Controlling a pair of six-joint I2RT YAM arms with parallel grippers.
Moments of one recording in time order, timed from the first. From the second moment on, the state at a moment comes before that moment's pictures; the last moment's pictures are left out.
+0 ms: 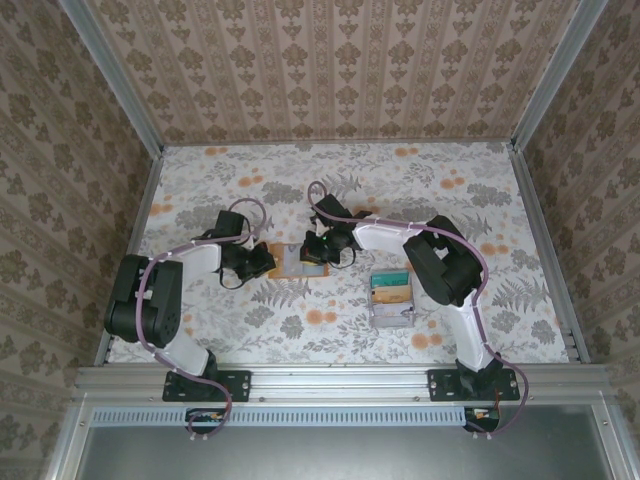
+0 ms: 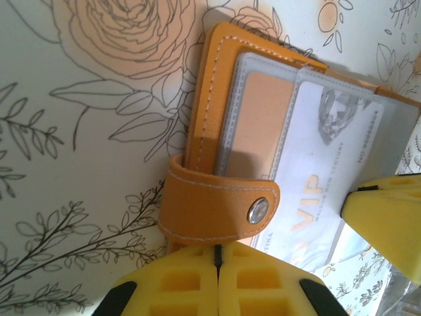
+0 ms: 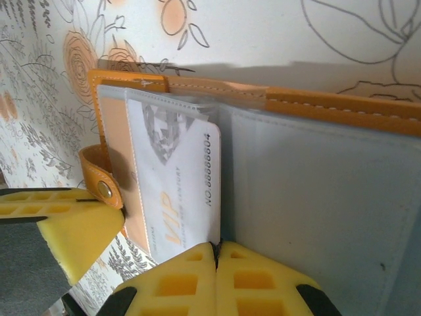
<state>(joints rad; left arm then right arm) -0.25 1.59 0.75 -0.32 0.49 -0.56 0.67 2.13 1.44 -0.32 -0.45 0.84</state>
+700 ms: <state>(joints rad) -0.27 1.59 0.79 -0.32 0.49 -0.56 0.69 2.17 1.50 -0.35 -0.45 0.84</state>
